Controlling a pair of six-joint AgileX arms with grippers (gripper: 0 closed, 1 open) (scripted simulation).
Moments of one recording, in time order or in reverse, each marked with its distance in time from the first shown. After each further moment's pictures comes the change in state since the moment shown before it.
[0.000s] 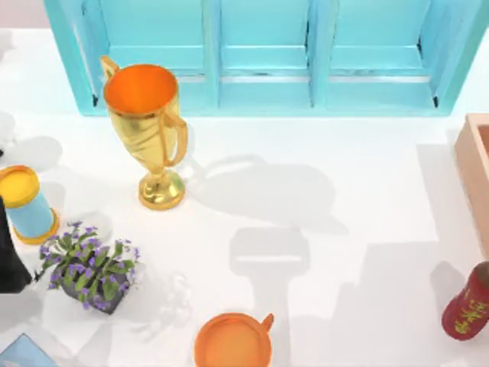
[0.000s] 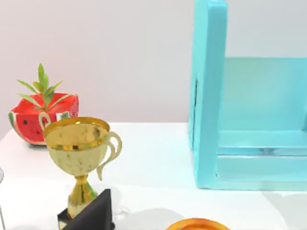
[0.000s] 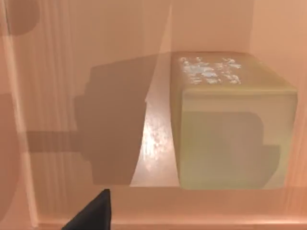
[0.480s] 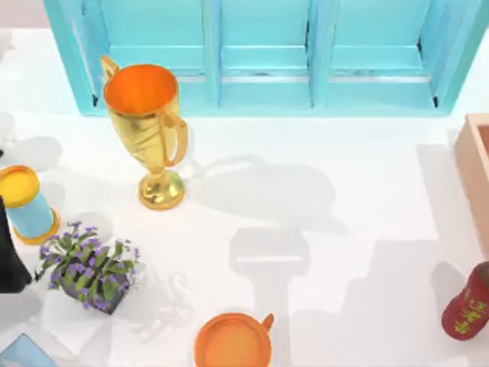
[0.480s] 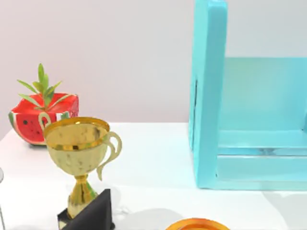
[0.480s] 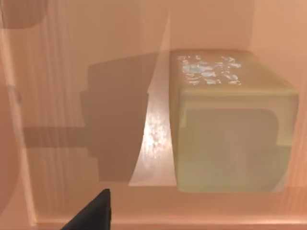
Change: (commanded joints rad) left arm 0.000 0.000 0.000 0.000 0.000 0.000; right arm -0.001 0.020 0.000 0.001 0.000 -0.003
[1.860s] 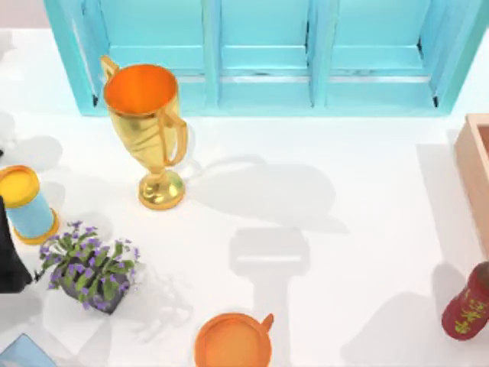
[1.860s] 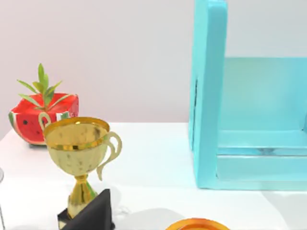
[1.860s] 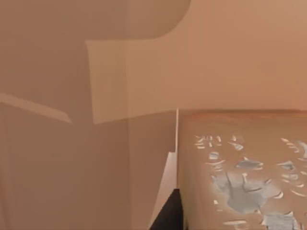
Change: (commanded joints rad) left arm 0.000 0.000 0.000 0.000 0.000 0.000; right arm 0.000 0.111 -0.275 0.387 0.000 0.003
